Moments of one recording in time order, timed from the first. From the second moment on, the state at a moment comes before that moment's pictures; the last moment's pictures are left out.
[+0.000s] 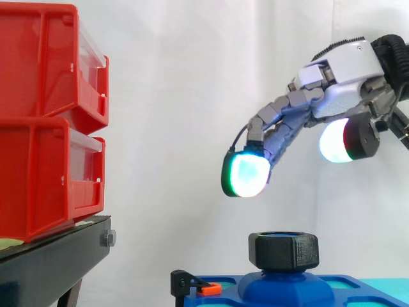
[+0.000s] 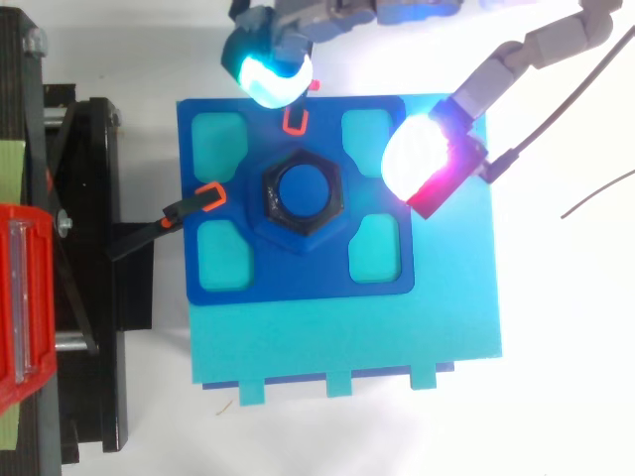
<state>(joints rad) -0.13 -2.28 -0.79 -3.47 -1.91 -1.44</state>
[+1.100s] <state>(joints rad) -0.01 -2.29 -0.91 -3.35 -1.82 -1.37</state>
